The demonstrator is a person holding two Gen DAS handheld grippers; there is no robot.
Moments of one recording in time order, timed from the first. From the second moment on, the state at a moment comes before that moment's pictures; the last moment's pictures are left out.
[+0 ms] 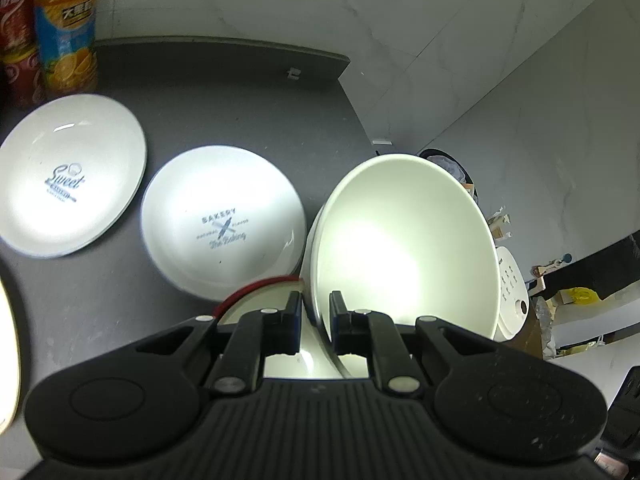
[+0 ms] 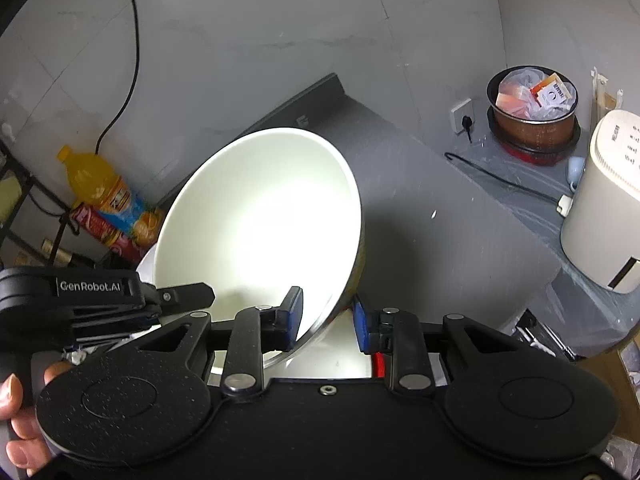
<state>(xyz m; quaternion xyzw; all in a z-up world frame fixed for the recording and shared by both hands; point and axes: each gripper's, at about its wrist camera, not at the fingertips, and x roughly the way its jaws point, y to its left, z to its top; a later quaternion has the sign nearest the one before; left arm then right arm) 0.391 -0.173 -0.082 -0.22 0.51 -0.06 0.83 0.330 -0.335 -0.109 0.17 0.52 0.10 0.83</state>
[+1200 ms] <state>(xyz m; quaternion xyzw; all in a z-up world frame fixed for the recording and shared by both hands) 0.351 -0.137 -0.108 -0.24 0.56 -0.02 0.79 0.308 -0.307 -0.139 0.10 0.58 0.12 0.80</state>
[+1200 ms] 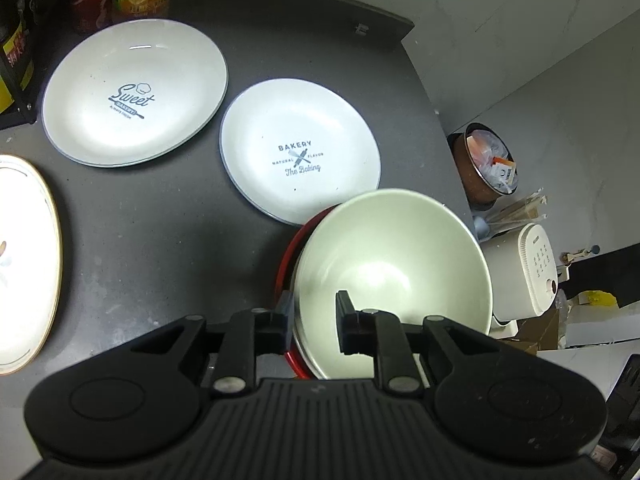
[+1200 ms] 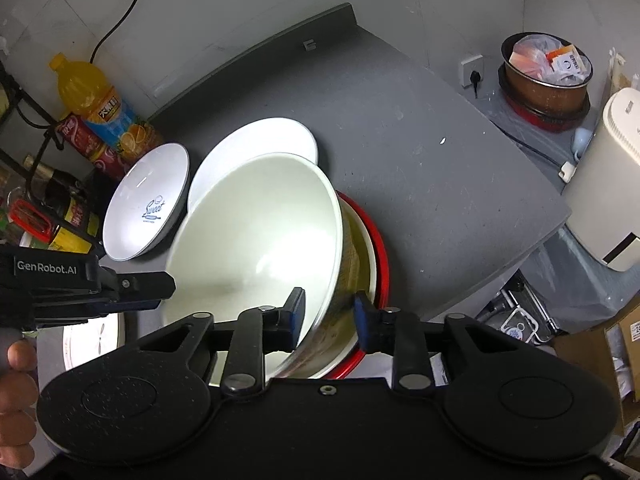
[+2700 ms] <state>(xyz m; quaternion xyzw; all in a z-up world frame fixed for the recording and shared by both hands) 0.181 -0.036 -0.059 -0.23 0.44 0.08 0.86 0.222 -0.256 -0.085 0.09 0.51 0.13 0.85</state>
